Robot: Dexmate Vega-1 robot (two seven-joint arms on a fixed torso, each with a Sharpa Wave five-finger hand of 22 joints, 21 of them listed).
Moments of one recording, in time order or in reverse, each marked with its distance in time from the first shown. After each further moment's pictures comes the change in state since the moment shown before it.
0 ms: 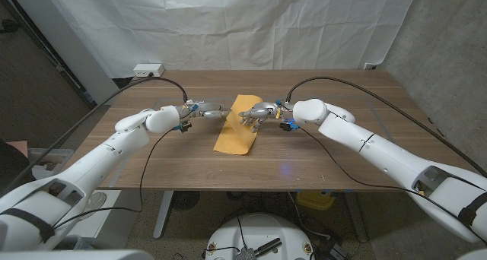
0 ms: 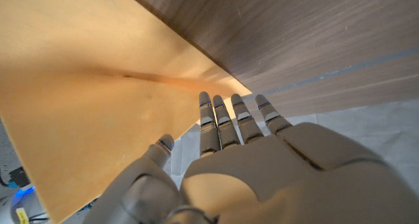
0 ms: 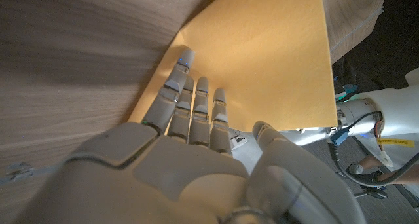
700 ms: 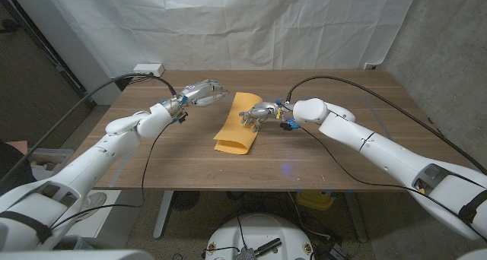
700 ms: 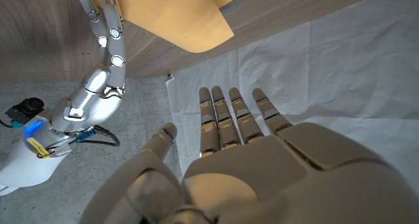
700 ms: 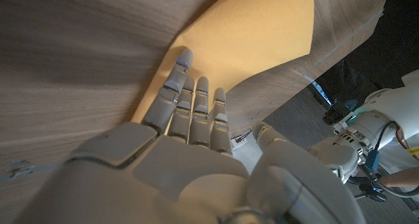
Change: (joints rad) left arm -0.005 -0.006 -0.044 0.072 0.081 -0.161 0.356; left_hand 0.046 0.038 0.061 -0.017 -0.031 -0.116 -0.040 -0.016 0.028 -0.051 -0.027 -0.006 0.099 -0.040 -0.023 -0.038 0.052 -0.030 -0.022 0.055 0.027; right arm 0.006 -0.008 -0.007 0.006 0.005 0.016 -0.005; right_hand -0.013 0.005 -0.004 0.004 0.004 0.000 0.000 0.000 -0.002 0.004 -0.004 0.000 0.000 0.005 -0.005 0.000 -0.009 -0.001 -0.001 0.000 0.000
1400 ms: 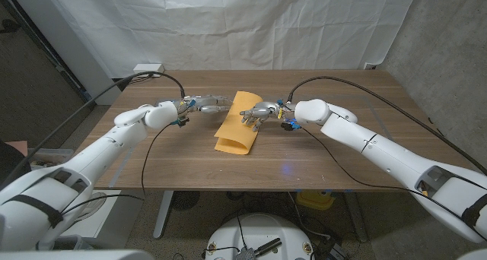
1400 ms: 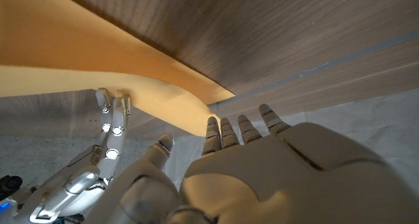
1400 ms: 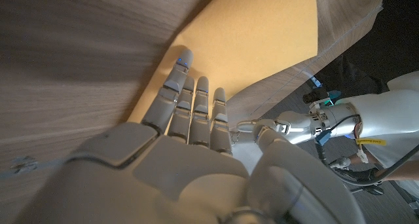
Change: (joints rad) left arm -0.112 -0.030 0.106 0.083 -0.025 0.129 -0.368; left_hand -0.090 -0.043 -0.070 0.041 0.023 -0.367 -0.060 -0.098 -0.043 -0.383 -0.034 -0.128 -0.108 -0.340 0.001 -0.041 -0.058 -0.171 0.005 -0.075 -0.024; right arm -0.015 -0.011 0.012 -0.016 0.010 0.008 -0.019; right_hand -0.013 0.003 0.000 0.000 0.000 0.000 0.000 0.000 0.000 0.000 0.000 0.000 0.000 0.000 0.000 0.000 -0.005 0.002 -0.002 0.000 0.000
